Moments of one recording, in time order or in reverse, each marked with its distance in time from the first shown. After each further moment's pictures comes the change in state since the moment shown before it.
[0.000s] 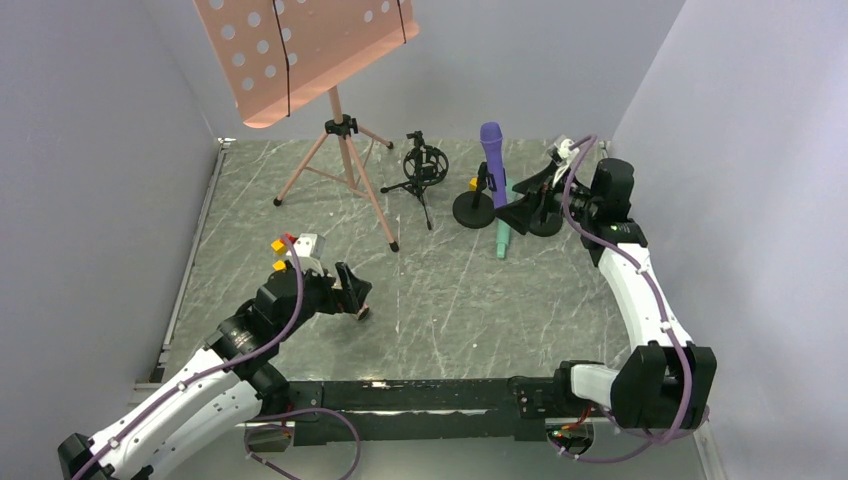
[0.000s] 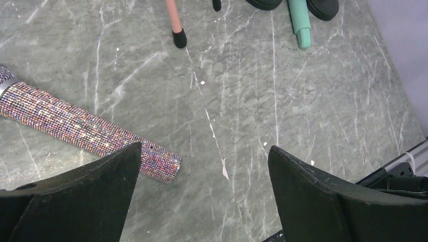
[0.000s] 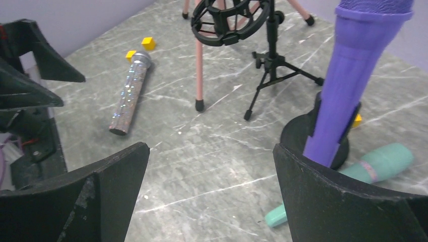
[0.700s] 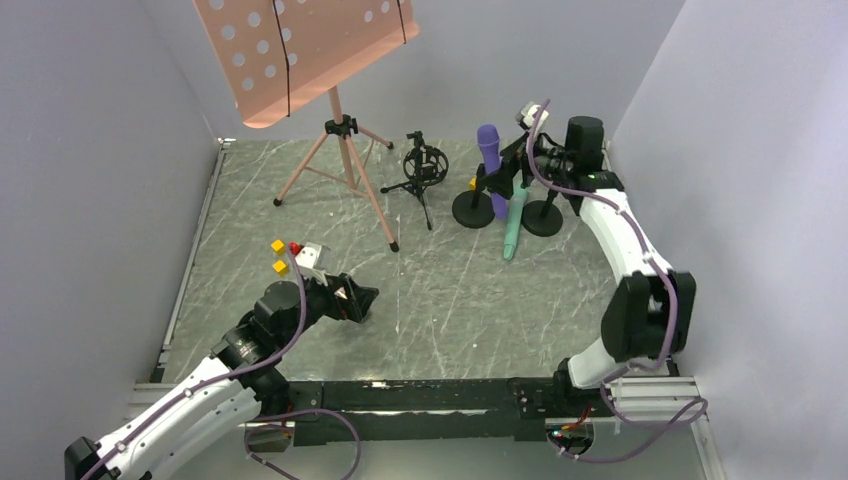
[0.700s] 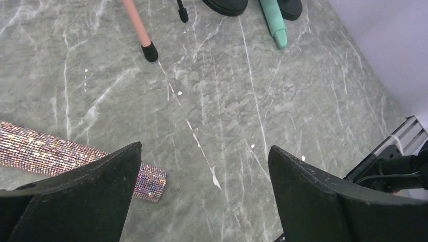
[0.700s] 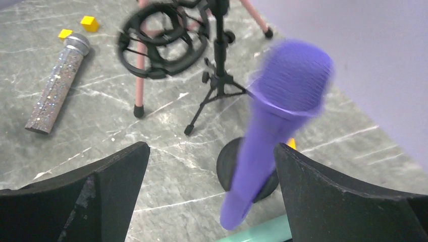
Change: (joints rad) left arm -0.003 -0.073 -0.171 0.248 0.100 0.088; right arm 0.093 0.398 0.333 -0.054 0.117 -0.228
